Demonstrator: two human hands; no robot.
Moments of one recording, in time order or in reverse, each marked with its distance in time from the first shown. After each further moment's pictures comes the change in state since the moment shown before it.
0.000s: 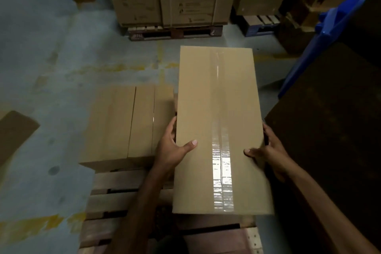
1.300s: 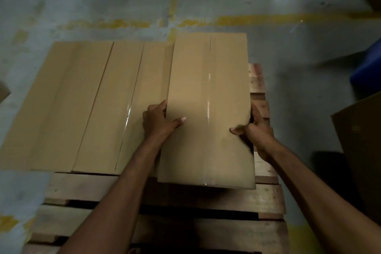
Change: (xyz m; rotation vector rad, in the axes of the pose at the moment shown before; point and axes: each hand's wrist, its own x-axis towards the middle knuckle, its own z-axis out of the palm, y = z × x) left_hand 0.364 -0.274 0.072 0.570 0.275 -0.143; right_hand 0.417 0.199 0.107 -0.106 -0.102 0.124
